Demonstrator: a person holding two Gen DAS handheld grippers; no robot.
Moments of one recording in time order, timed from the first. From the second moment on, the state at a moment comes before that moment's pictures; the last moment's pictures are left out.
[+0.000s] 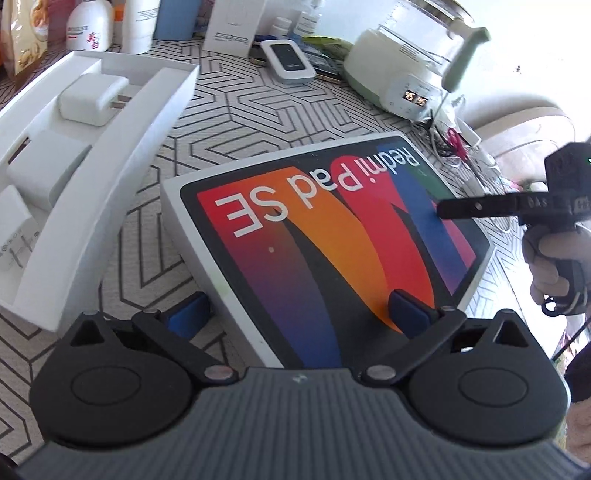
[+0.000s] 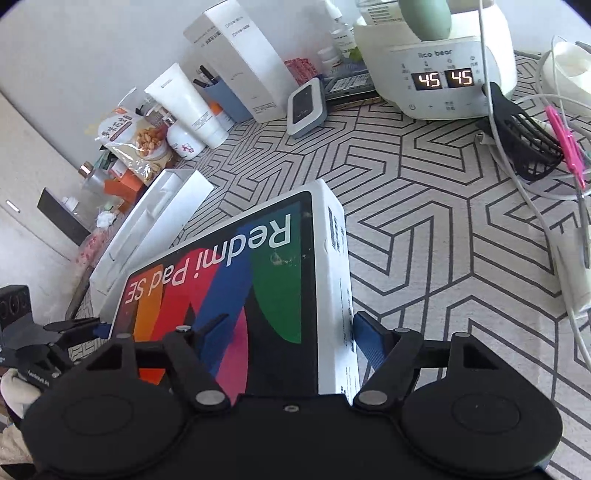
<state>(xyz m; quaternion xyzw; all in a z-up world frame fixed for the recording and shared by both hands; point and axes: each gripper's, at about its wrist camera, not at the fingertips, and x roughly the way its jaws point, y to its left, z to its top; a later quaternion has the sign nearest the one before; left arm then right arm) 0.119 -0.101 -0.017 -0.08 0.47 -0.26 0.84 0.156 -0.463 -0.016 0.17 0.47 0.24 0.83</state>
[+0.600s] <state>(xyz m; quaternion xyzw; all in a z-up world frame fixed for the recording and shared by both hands) 0.104 -0.089 0.020 -0.04 0.40 -0.24 0.88 0.136 -0.444 0.032 0.15 0.43 0.22 0.86</state>
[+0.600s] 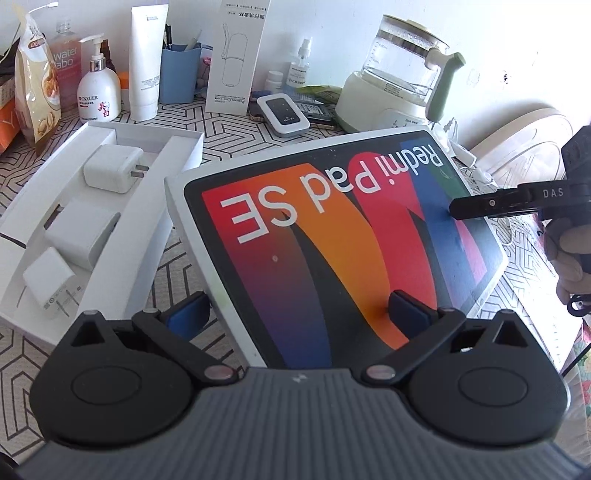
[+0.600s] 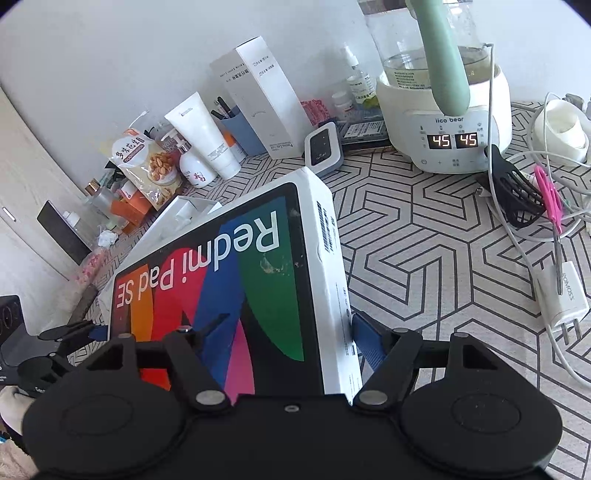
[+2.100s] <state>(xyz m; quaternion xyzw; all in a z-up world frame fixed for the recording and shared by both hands) 0.142 0.128 0.009 -0.16 0.37 -0.12 0.91 0.324 -0.164 0.048 0.00 0.50 0.29 0.82</state>
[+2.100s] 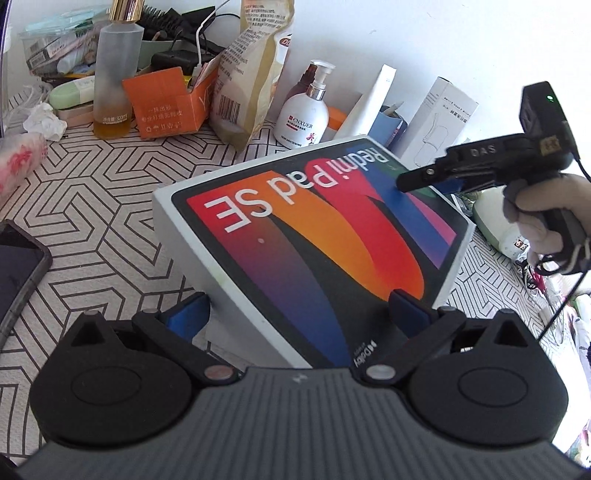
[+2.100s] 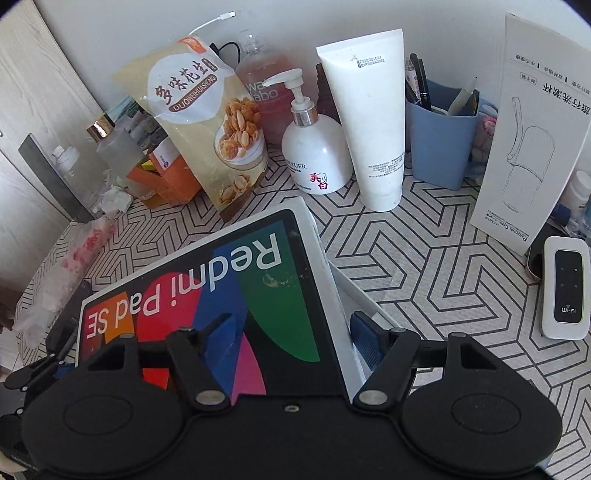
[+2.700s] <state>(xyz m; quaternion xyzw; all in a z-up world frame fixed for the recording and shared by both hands) 0.110 0.131 0.026 -0.16 0.31 -0.17 0.92 0.252 -0.205 0.062 0.06 0.39 0.20 0.89</state>
